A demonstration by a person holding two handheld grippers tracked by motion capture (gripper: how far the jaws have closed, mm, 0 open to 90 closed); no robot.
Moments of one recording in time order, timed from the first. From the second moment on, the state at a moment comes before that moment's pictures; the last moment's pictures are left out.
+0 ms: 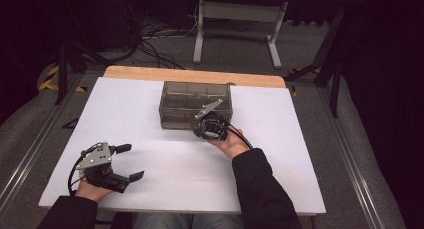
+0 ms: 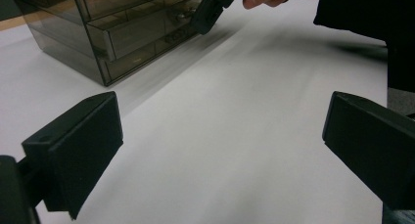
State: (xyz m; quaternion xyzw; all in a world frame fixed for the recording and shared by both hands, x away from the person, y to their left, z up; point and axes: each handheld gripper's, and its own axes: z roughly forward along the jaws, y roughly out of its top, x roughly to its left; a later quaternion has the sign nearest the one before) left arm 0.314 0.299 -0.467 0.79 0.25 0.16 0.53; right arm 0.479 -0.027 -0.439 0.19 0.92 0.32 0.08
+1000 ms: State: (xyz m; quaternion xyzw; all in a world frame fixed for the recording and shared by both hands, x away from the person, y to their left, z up) left arm 0.313 0.299 -0.466 0.79 0.26 0.16 0.53; right arm 0.492 -0.025 -0.441 0.21 0.92 0.32 0.10
